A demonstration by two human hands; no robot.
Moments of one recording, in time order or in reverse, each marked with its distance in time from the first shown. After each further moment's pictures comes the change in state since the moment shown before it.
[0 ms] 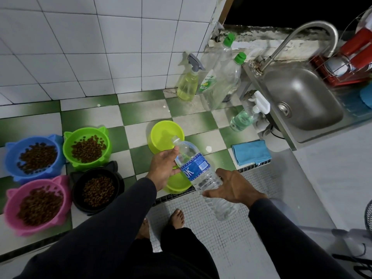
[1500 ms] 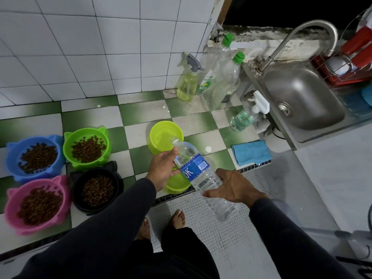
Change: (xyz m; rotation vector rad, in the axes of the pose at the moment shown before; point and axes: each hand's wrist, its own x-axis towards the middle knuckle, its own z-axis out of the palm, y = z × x) left_hand 0.000 -0.005 0.000 0.007 -0.006 -0.006; right_hand -0.002 -0.002 -0.005 -0.031 -0.018 0.019
